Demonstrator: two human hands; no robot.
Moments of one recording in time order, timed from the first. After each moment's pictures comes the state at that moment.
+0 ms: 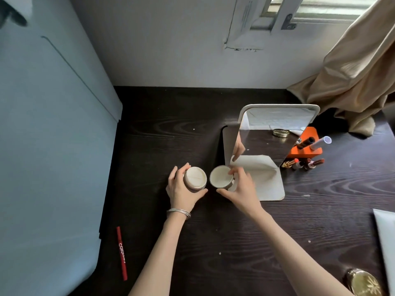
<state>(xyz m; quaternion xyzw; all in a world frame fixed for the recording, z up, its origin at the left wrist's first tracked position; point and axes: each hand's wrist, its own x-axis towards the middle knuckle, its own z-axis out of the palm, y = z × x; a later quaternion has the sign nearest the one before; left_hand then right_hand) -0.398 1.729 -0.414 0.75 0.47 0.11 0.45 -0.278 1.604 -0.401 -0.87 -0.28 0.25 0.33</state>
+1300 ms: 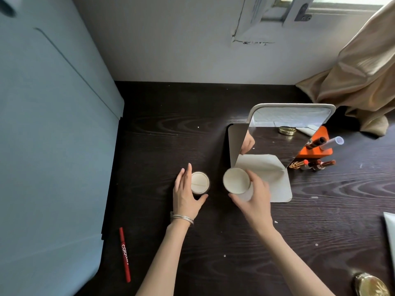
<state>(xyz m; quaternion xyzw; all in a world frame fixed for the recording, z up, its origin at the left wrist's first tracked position) -0.410 1.730 -0.443 0.83 0.40 0.04 0.39 -0.292 1.585 -0.403 -0.90 -0.22 0.16 0.35</state>
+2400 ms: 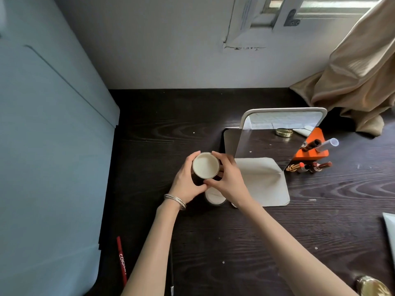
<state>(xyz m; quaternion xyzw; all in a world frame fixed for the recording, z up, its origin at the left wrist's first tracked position) -0.370 1.772 -0.397 0.78 0.31 0.03 0.54 -0.270 1.660 -0.377 -0.81 -0.30 0.28 0.42</state>
